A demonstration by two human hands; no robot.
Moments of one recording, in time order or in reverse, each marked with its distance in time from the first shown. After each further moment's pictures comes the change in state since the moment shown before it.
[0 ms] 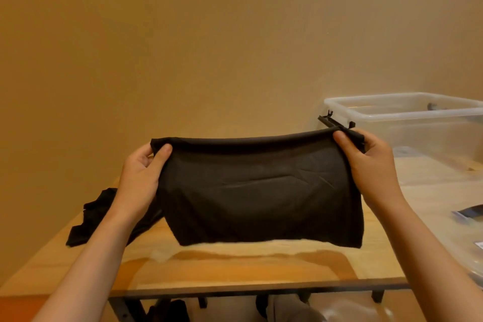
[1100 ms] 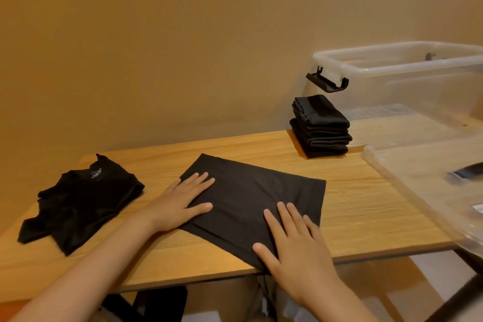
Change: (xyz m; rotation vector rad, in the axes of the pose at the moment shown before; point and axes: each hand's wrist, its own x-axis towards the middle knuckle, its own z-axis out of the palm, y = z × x) left_hand 0.016 -0.158 0.029 1.199 -1.007 -0.070; right_hand -0.133 0.076 0.051 -1.087 -0.851 0.228
